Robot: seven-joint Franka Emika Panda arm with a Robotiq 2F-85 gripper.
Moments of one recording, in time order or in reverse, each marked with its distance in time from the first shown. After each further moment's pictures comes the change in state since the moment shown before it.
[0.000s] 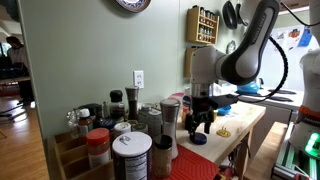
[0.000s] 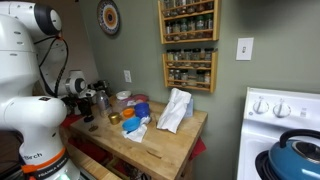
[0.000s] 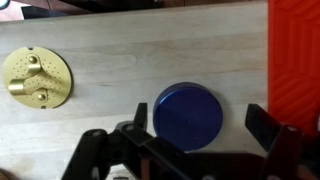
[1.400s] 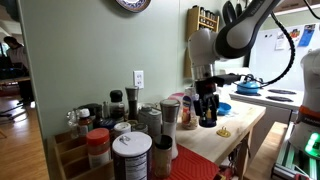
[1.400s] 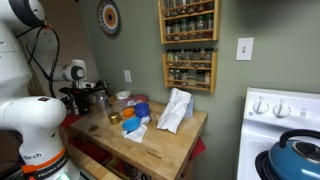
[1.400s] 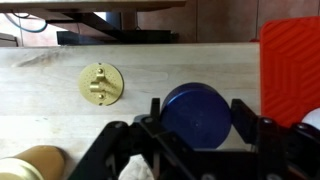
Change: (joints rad) arm -0.033 -0.202 0.008 0.029 0.183 -0.380 -0.225
